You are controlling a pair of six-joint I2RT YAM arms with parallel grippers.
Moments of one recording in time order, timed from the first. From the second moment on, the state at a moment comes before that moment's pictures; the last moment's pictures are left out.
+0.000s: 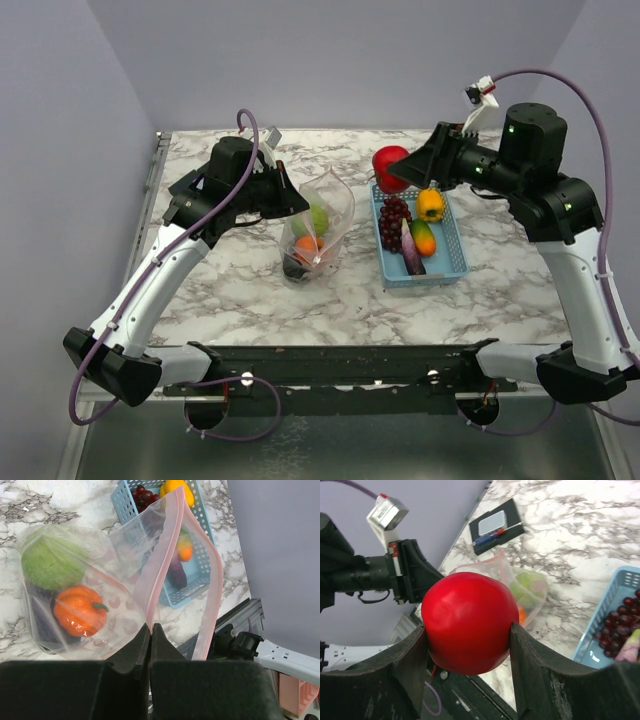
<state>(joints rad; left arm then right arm) -0.49 1.25 1.42 -0.70 0.32 -0.58 0.39 1.23 1.77 -0.83 -0.41 0.43</state>
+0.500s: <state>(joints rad) -0.49 1.25 1.42 -0.70 0.32 -0.58 0.72 1.42 1.86 -0.82 -0.22 0.41</state>
